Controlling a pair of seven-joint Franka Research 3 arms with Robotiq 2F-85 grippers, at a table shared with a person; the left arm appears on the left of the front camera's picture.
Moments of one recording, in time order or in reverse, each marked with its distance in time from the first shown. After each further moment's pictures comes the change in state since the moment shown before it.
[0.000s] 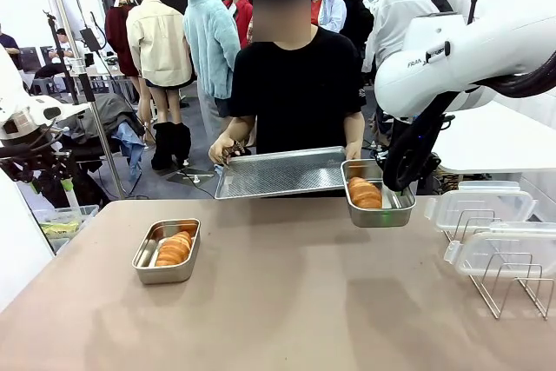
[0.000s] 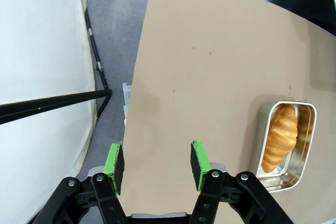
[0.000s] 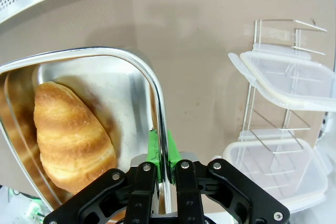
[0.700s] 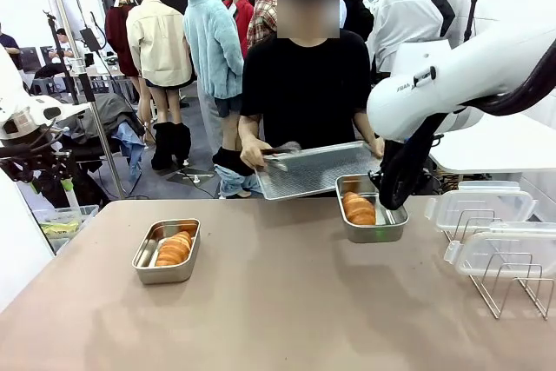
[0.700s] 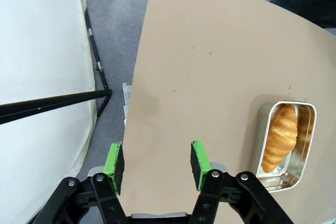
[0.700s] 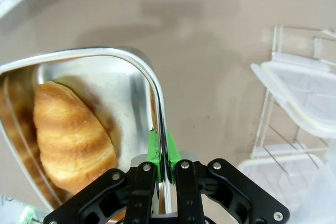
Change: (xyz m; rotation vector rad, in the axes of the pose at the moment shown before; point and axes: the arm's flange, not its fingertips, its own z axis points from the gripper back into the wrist) left arm 0.000 0.000 0.000 0.000 0.000 0.000; right arm 0.001 0.012 -0.049 -0.001 0.007 0.027
